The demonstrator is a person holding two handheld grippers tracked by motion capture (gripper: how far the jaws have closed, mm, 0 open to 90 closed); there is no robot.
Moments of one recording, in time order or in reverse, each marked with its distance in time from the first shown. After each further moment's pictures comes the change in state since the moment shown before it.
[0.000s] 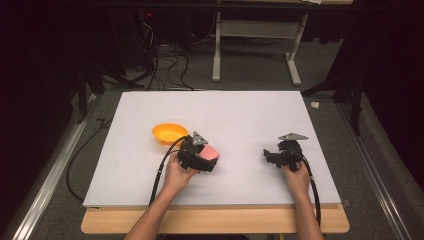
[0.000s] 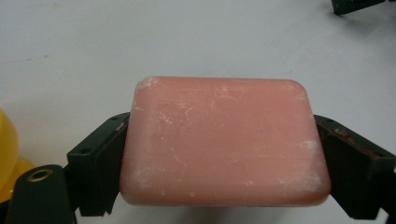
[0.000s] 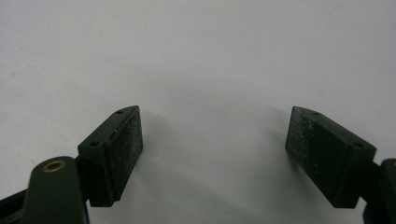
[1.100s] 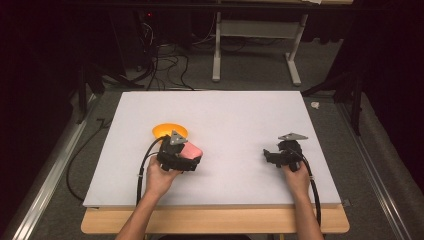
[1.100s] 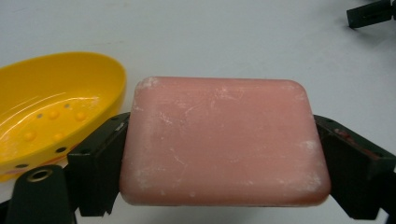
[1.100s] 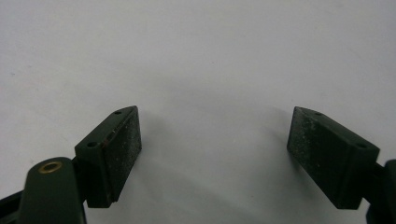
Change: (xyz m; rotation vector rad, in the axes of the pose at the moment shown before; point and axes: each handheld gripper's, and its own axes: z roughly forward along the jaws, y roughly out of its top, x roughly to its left) left arm 0.021 -0.017 -0.056 -0.038 0.074 -0.076; right arm 0.000 0.000 0.000 0.001 0.000 -0.001
